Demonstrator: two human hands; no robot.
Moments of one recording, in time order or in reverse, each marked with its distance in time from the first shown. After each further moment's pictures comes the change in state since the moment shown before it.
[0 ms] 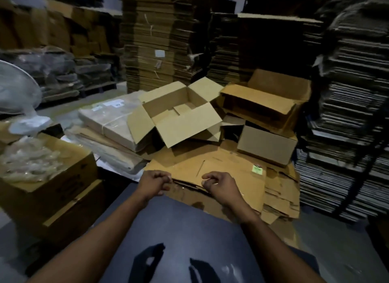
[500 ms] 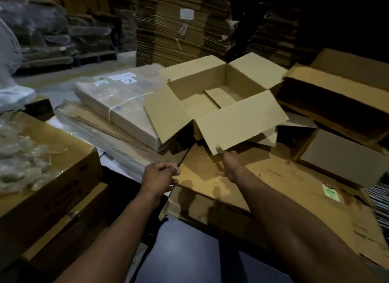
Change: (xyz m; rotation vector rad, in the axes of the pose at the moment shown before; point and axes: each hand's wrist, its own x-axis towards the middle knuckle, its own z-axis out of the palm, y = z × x) left_hand 0.323 -0.085 -0.173 -0.184 0.125 -0.122; right_hand 0.419 0.011 0.267 0.530 0.041 0.525
